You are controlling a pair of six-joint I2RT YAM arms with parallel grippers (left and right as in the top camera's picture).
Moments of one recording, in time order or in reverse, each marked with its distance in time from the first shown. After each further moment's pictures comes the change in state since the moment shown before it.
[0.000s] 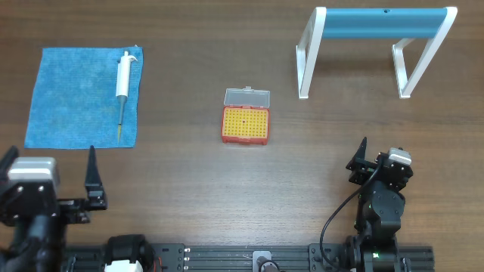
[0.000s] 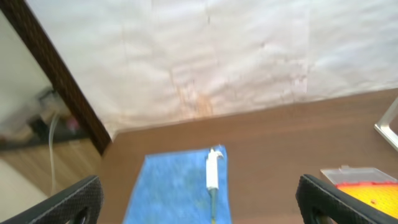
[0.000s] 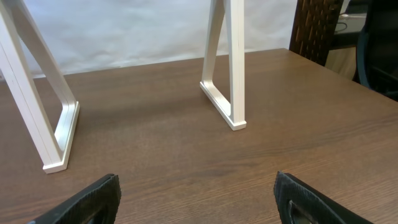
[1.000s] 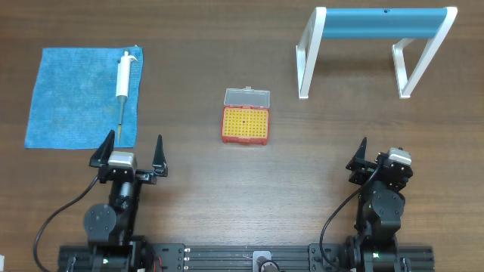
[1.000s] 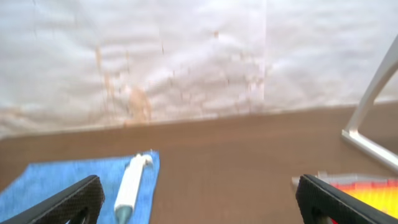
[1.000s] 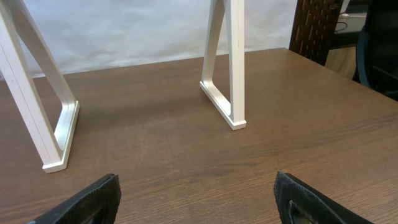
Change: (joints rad) left arm -0.100 -0.490 -1.308 1.050 0.101 -0.176; right arm 0.000 0.002 0.000 0.000 0.000 0.000
